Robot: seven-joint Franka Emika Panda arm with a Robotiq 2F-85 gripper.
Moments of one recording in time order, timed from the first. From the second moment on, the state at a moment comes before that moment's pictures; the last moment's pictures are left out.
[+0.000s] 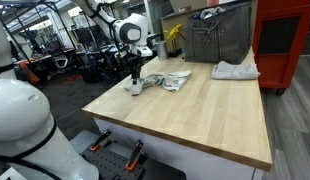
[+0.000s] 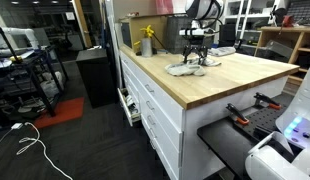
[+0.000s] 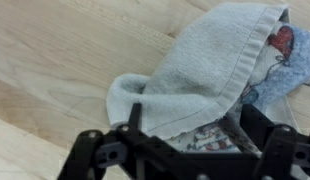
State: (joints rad) arm 0.04 0.21 0.00 -2.21 0.38 2.26 0.92
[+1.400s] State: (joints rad) arm 0.08 0.23 0.00 -2.21 0.22 2.27 1.33
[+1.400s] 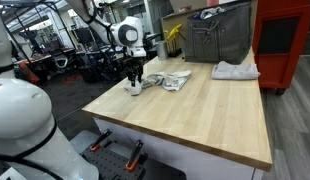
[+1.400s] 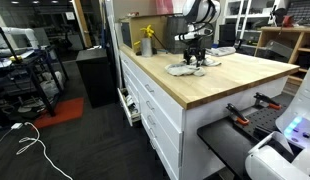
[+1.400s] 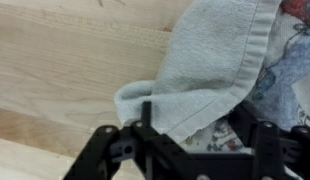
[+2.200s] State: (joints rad) arm 0.08 0.18 -0.02 -2.25 0.21 2.26 1.34
